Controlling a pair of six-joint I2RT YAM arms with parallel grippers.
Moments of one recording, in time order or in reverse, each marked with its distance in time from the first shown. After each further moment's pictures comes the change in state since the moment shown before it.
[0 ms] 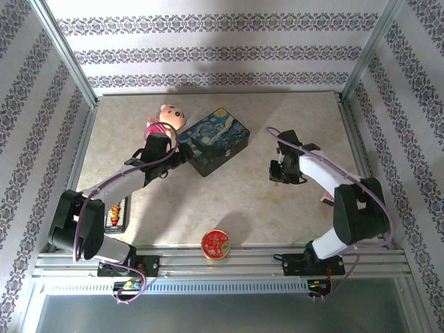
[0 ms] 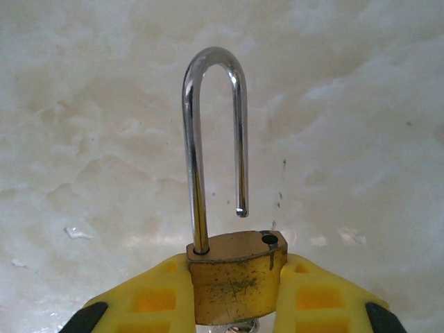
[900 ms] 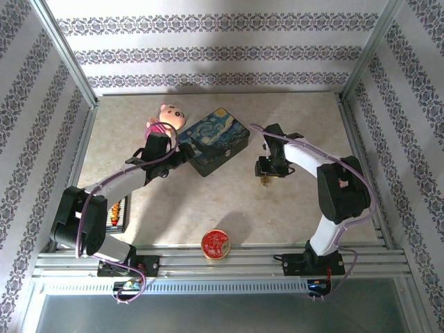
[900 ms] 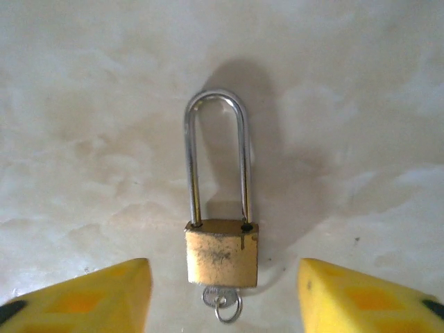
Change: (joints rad) left arm 0.013 0.031 0.006 0.023 0.050 -0.021; right arm 0.060 0.179 0.177 -0.046 0.010 -0.065
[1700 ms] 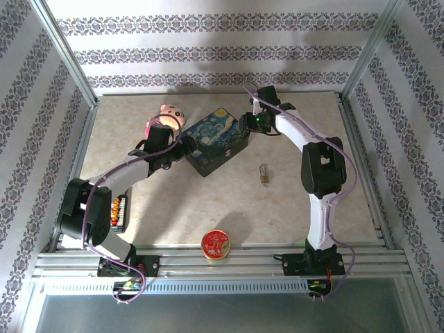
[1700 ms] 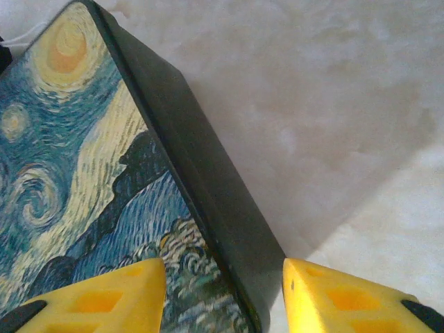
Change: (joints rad) left arm 0.006 0.086 0.114 -0.001 0.032 0.029; right arm -0.039 0.362 0.568 0.194 -0.171 -0.037
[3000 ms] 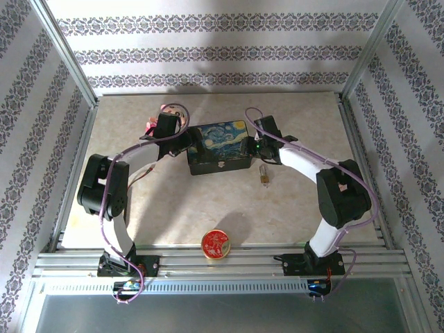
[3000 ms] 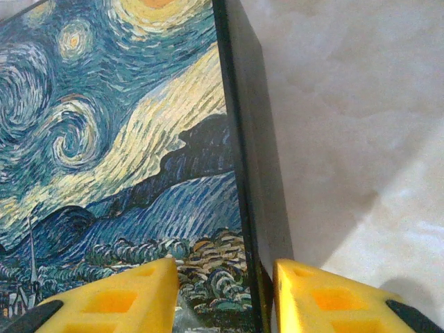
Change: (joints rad) left arm 0.020 0.272 0.230 0.038 0.109 0.026; right arm 0.130 -0.388 -0.597 0.290 0.176 0.244
